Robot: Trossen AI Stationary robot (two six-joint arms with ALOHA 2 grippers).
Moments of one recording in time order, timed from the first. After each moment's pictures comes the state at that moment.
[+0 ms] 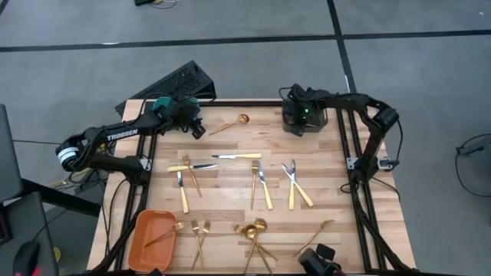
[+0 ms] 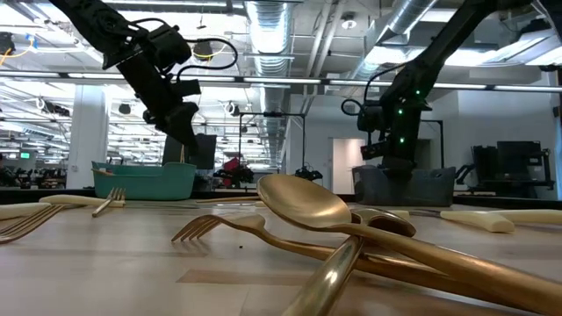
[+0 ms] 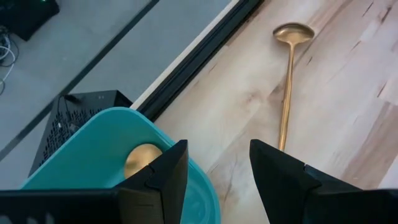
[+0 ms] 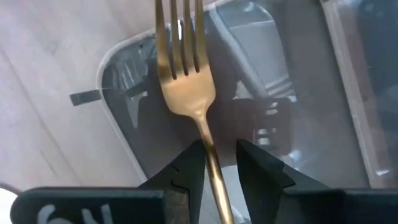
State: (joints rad) left arm 0.69 1.22 0.70 -0.24 -0.18 0.12; right arm -0.83 1.82 1.06 -0.57 0.03 -0.42
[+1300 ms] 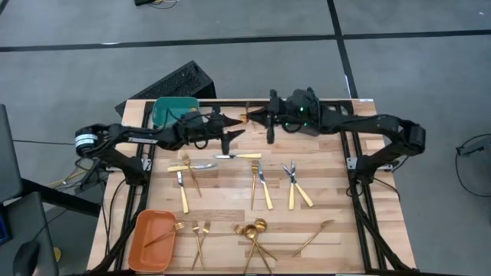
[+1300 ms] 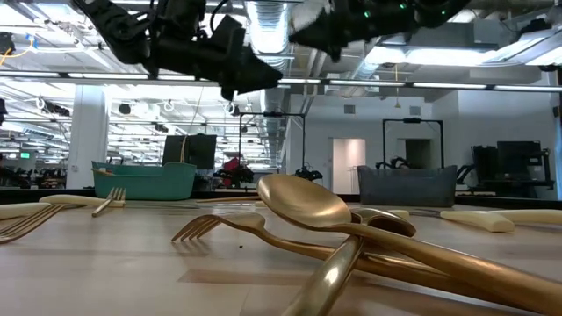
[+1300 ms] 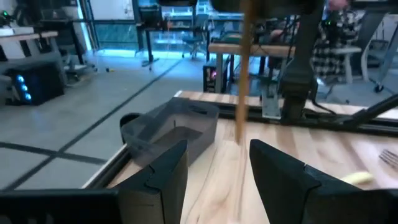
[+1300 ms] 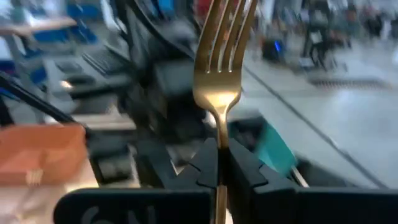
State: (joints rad) left arm 0.34 1.46 0.70 0.67 0.08 0.02; right arm -0.34 1.45 1.06 0.33 -0.24 -0.05
